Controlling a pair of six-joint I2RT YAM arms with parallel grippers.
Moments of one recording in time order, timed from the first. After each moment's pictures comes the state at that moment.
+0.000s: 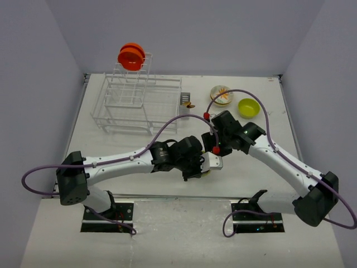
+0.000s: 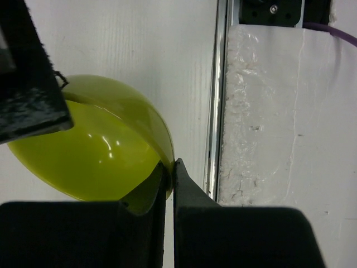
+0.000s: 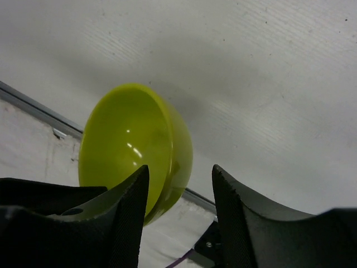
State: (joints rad) left arm -1.17 1.50 1.15 -0.49 0.28 0.21; right arm 0.67 1.23 1.13 -0.95 -0.09 0.32
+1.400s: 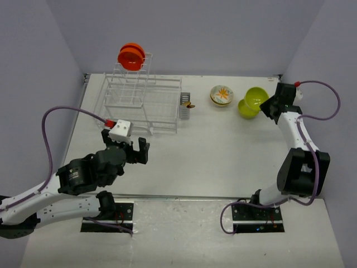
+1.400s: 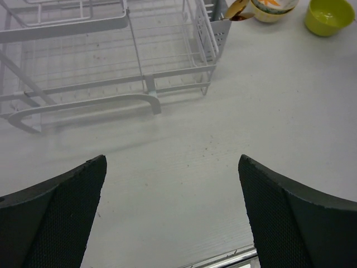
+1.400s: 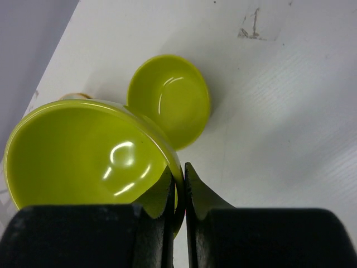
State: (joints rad) left arm -1.17 0.73 1.00 -0.76 -0.80 -0.44; right arm -0.16 1.48 1.14 -0.39 0.10 0.77
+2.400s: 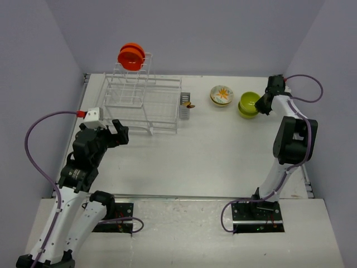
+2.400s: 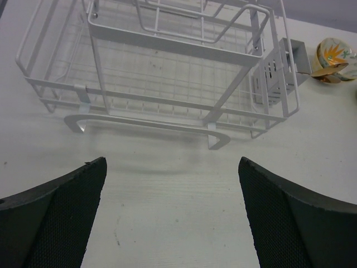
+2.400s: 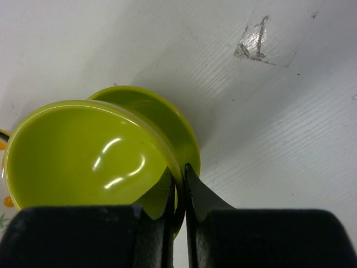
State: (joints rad) left arm -0.25 0.58 0.76 -0.47 -0.16 -0.30; right arm -0.16 1.93 1.47 -0.48 0.13 0.66
